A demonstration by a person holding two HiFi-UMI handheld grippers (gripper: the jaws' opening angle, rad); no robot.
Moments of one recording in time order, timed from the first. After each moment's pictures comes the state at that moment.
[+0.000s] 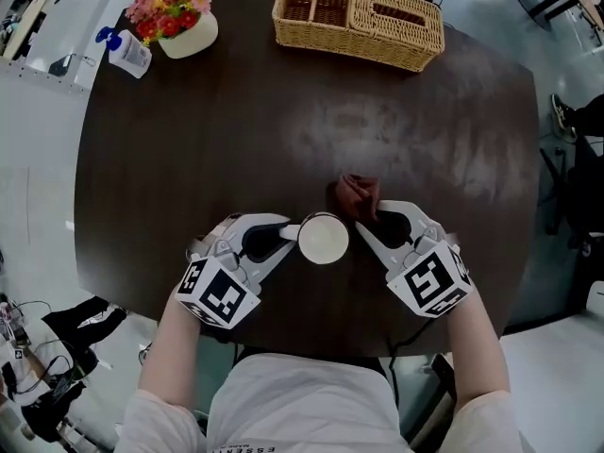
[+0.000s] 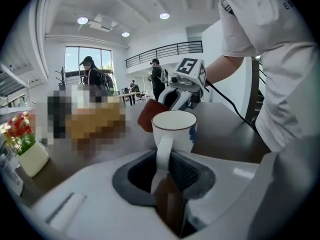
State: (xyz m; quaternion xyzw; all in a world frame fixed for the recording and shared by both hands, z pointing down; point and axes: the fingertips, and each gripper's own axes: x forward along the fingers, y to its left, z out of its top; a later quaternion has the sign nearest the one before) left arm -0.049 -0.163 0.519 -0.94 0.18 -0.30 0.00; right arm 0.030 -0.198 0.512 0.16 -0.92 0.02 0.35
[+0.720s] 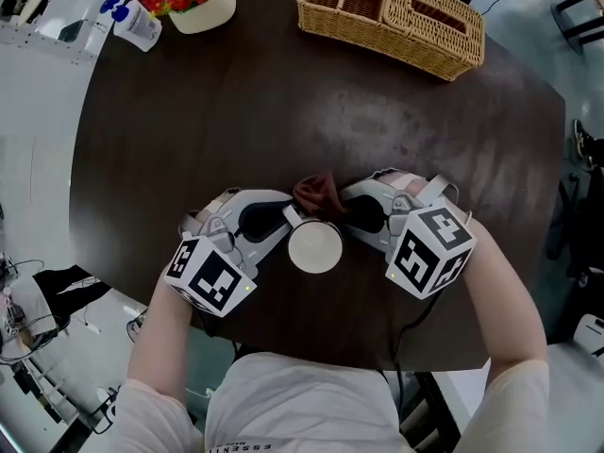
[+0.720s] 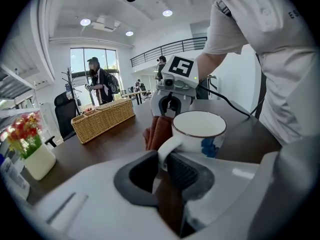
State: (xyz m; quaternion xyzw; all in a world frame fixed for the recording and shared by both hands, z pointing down) left arm -0.052 -0.210 0.521 -0.93 0.22 -0.31 0.00; right arm -0.021 -0.206 0.530 -0.16 -0.91 -0.13 0.36
